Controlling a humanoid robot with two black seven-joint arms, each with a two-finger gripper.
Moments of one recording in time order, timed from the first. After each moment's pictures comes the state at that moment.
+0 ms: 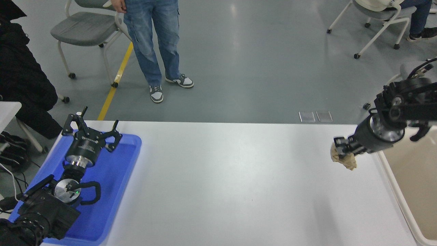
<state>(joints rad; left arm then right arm) -0.64 0.20 -0.88 -0.20 -0.21 -0.79 -0.29 2.13 -0.57 -1.14 1.54 -0.42 0.59 -0.15</state>
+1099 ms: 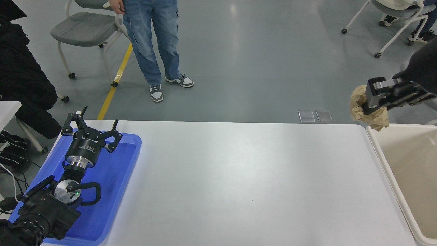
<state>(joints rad) -0.64 0.20 -0.88 -0.19 -0.21 -0.79 -0.29 2.68 -0.64 -1.31 1.67 -0.31 0.78 -0.16</state>
